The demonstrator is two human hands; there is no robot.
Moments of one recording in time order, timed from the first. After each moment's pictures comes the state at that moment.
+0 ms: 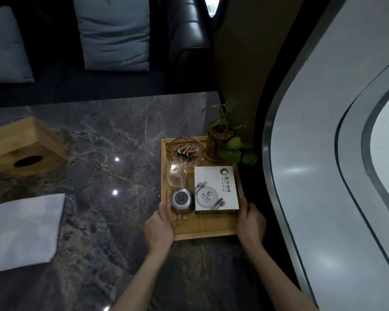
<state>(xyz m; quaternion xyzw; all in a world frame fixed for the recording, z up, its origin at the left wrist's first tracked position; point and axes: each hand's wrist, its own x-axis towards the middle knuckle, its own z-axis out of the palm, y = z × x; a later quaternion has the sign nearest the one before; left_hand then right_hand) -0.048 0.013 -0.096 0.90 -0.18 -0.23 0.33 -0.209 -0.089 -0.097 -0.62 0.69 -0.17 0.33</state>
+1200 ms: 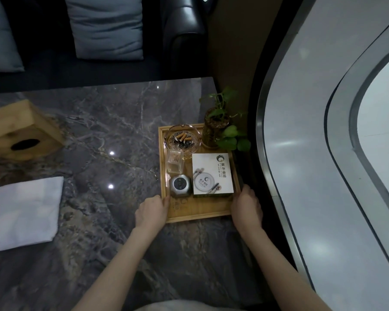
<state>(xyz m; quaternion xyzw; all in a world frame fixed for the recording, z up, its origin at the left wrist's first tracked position) -0.030 0.032 -0.094 0.90 -0.36 -0.26 0.04 -0.217 -0.069 -0.095 -0.72 0.67 -0.02 0.20</state>
